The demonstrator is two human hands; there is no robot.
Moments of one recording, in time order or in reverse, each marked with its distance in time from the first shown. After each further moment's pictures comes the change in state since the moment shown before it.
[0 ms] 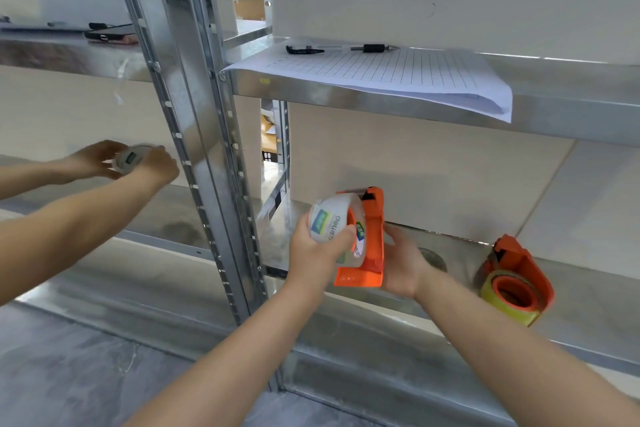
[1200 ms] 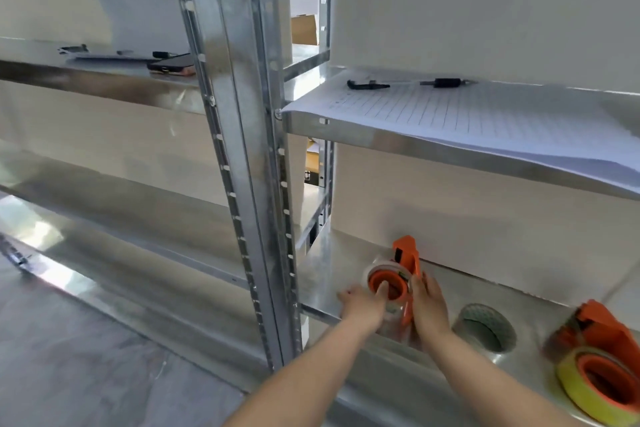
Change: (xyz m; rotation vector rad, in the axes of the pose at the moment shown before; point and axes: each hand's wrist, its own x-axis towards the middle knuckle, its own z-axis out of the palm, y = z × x) left_hand 0.092 -0.109 -0.005 0.829 0.003 -0.542; right_hand 0.069 0.032 -0.002 -0.672 0.667 -0.533
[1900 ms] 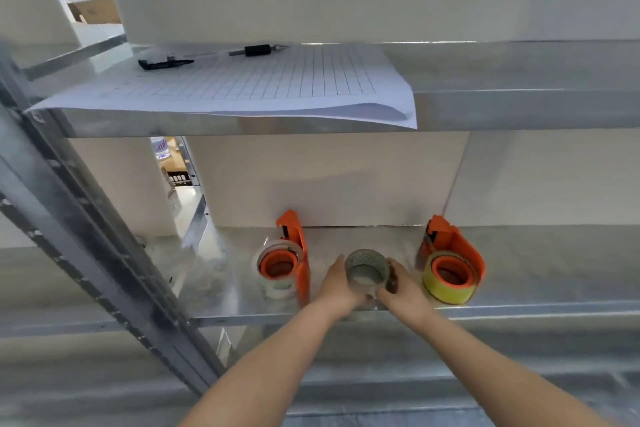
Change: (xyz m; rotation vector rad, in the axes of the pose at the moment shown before) left_hand -0.037 0.045 0.097 0.195 -0.344 0.476; right_hand -0.025 0.050 -0.141 -0.330 -0.004 0.008
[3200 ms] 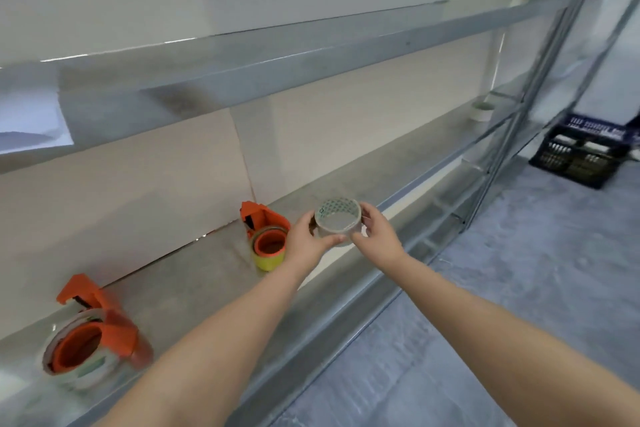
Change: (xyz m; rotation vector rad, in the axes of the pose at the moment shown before) left_hand -0.035 0.147 0.158 -0.235 -0.324 0.526; right_hand -0.116 0.075 -0.184 0.212 0.627 0.146
